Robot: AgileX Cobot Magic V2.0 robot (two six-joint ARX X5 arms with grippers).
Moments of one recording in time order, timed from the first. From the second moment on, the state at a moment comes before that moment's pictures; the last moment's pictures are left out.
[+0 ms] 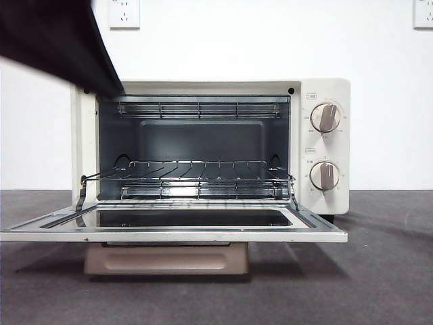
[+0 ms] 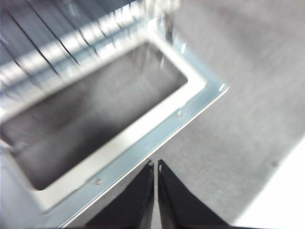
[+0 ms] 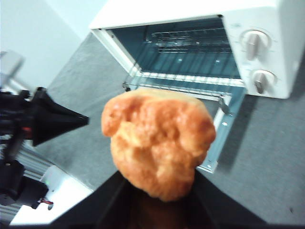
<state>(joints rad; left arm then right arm) -0.89 0.89 0.78 -0.56 -0.03 -0.22 0.27 0.49 0.92 -0.94 -0.52 0.32</state>
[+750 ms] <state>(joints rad) -0.89 0.46 0.97 -0.99 -0.30 -0.23 0.64 1.03 0.92 -0.39 -0.32 0.46</state>
